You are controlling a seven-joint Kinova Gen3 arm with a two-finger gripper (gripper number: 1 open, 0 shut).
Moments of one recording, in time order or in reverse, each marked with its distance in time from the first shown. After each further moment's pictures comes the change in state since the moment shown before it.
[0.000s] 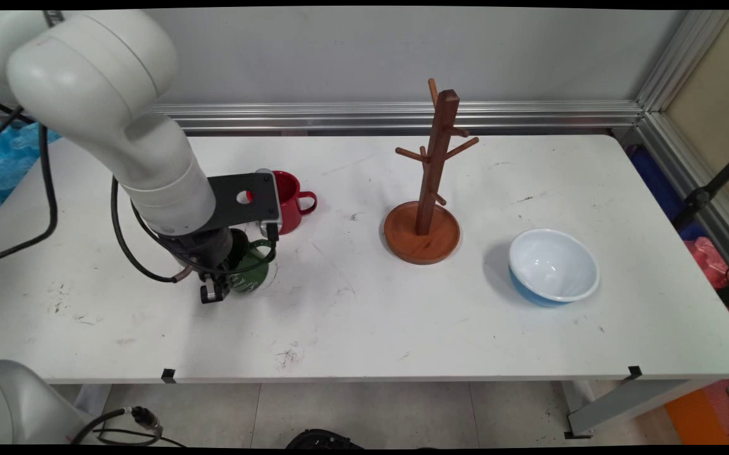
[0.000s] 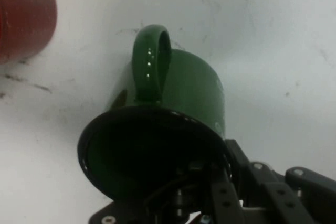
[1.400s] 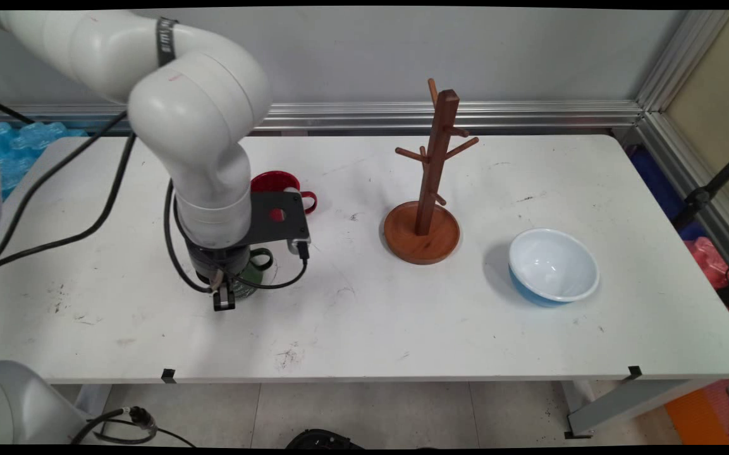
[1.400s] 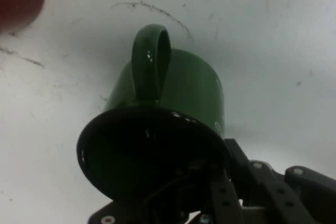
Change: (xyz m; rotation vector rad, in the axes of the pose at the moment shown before) arm 0.046 0.015 0.018 0.042 -0.184 -0.020
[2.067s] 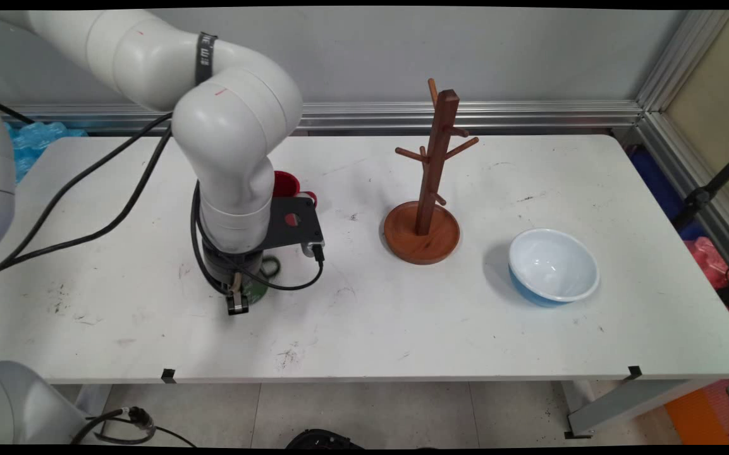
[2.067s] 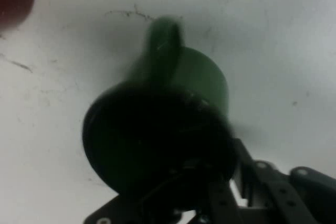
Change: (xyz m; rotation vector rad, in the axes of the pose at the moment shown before) arm 0.022 0.003 0.010 -0.014 -0.038 -0.045
